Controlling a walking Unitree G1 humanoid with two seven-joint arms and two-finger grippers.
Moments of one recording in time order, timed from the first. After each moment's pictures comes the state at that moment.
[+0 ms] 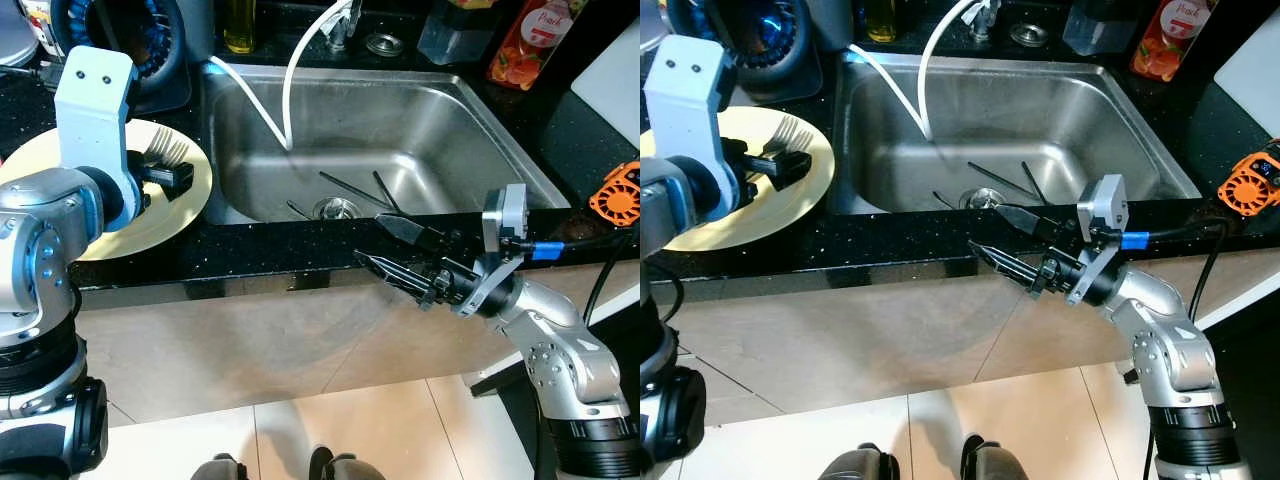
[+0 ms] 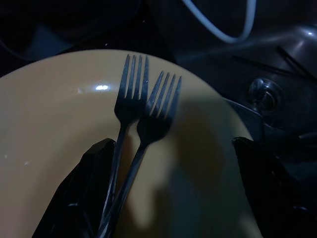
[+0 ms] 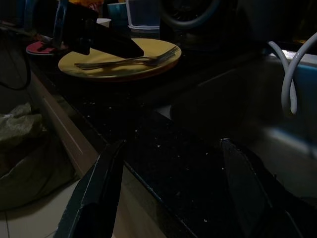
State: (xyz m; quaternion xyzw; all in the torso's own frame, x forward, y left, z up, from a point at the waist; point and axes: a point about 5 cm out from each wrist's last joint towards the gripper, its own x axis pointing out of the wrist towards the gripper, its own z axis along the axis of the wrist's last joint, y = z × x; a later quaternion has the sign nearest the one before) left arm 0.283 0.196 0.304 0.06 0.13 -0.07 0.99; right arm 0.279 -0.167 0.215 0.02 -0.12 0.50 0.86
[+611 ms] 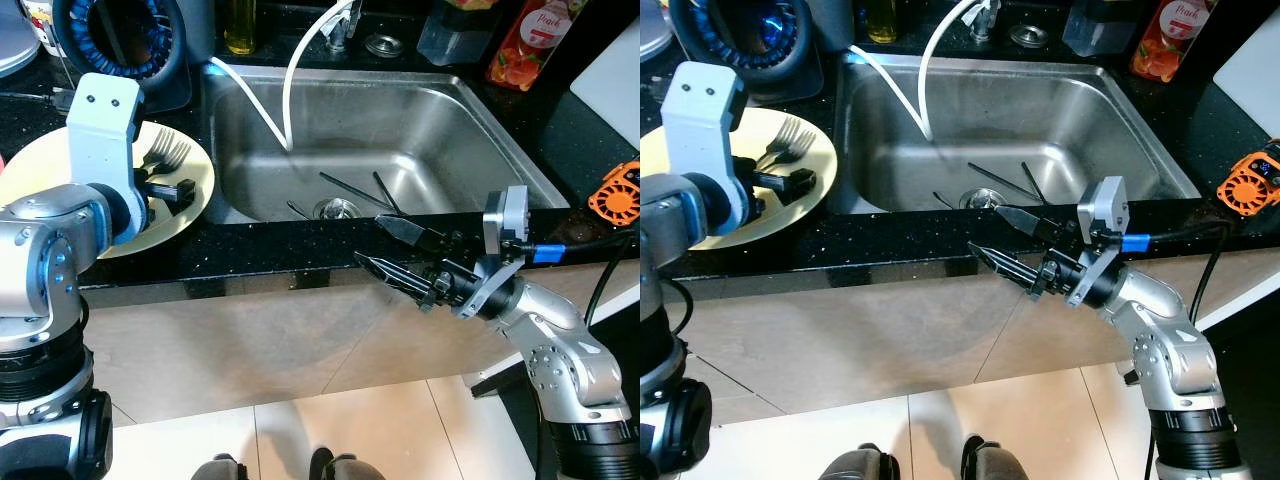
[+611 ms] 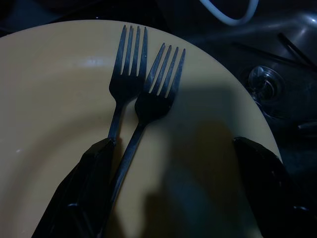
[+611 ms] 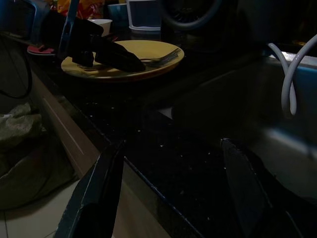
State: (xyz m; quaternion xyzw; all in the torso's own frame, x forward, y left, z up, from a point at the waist) left arm 0.287 0.195 0.288 0.05 0.15 -0.08 0.98; right arm 0.277 -0.167 0.215 0.01 -0.12 0.50 0.86
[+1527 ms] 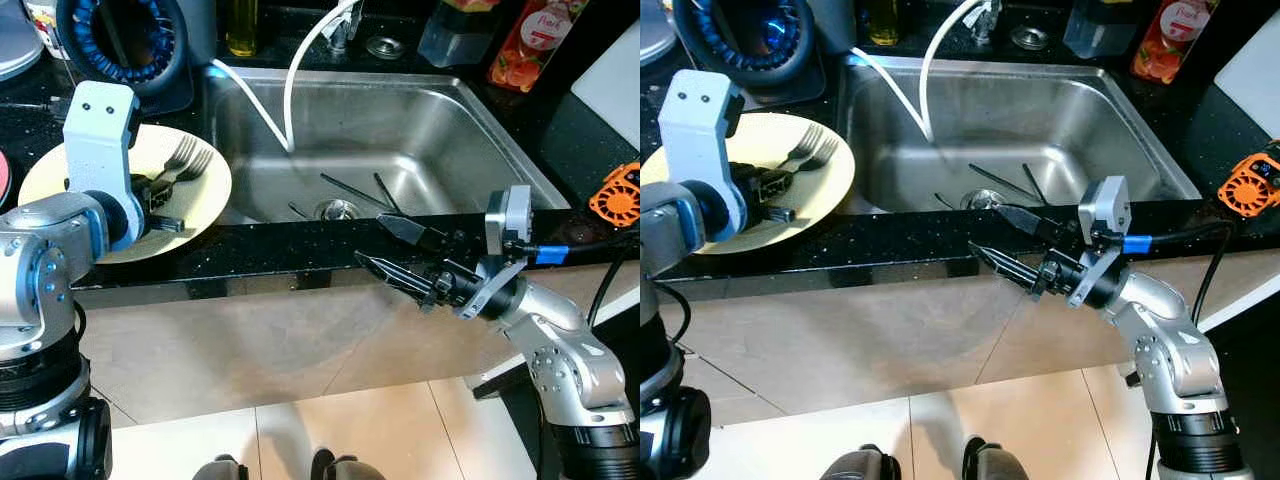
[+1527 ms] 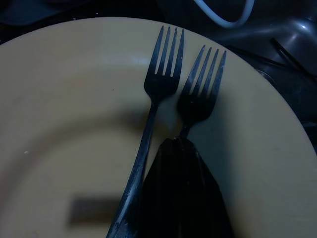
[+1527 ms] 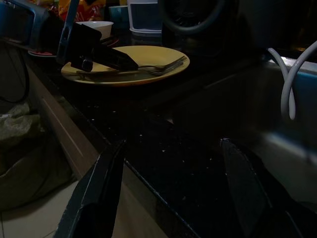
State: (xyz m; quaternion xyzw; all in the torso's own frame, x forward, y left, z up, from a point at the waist) left arm 0.285 0.197 0.278 0.03 0.16 -0.09 0.98; right arm 0.274 -0.166 0.218 0.01 -0.12 0.49 0.86
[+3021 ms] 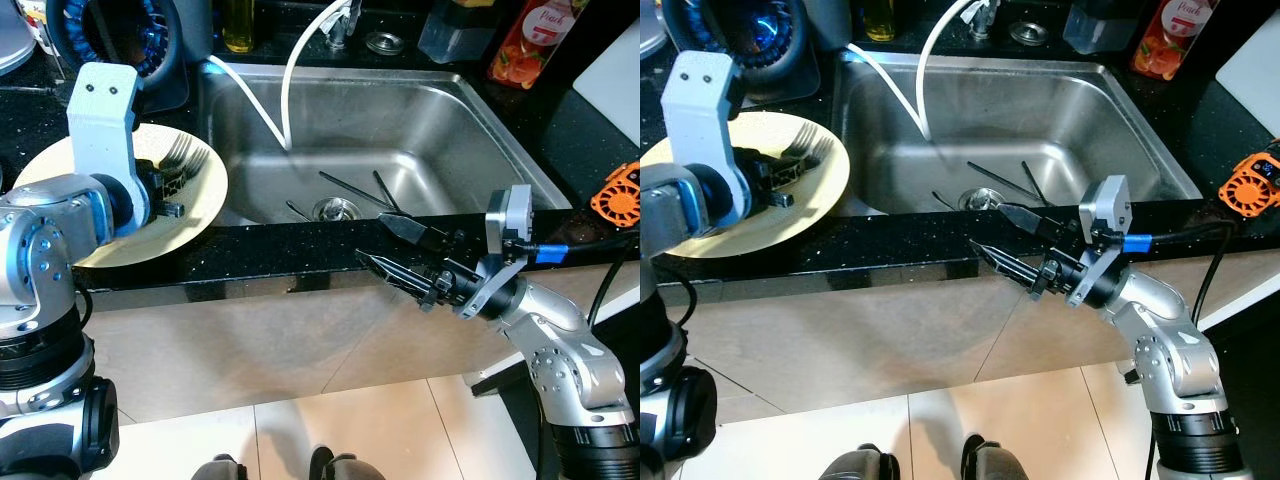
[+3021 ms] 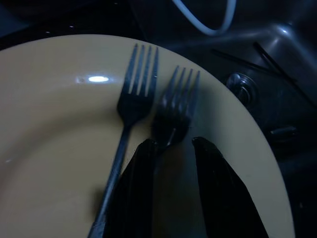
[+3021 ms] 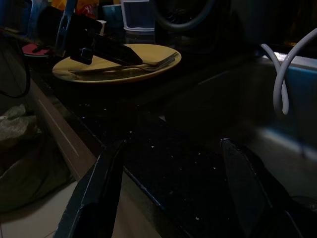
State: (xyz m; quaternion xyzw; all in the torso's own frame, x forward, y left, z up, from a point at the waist) left arm 0.289 0.191 0.295 0.02 0.15 -0.11 0.98; right arm 0.275 -0.167 0.218 0.01 -0.12 0.49 0.86
